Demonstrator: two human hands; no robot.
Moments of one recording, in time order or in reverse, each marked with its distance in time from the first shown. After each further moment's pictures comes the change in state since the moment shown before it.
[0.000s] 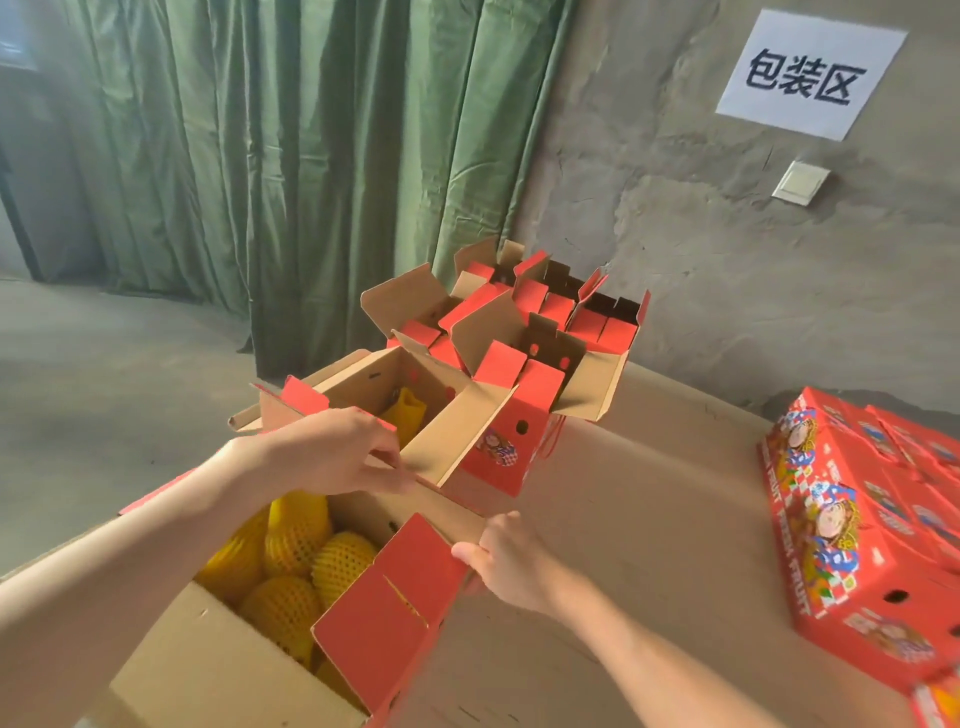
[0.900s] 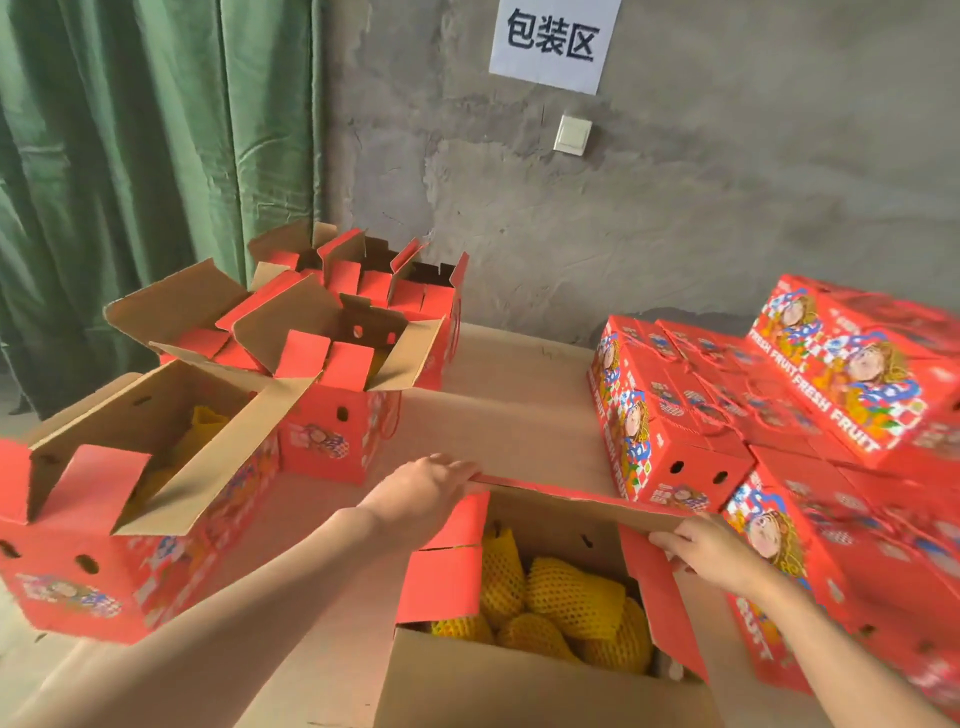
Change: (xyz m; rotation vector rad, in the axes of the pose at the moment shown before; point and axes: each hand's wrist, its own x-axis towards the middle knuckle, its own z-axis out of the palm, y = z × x) left_hand 0.112 0.213 0.098 -0.103 0.065 0.347; right_hand -0.274 0.238 -0.071 0.158 0.291 0.800
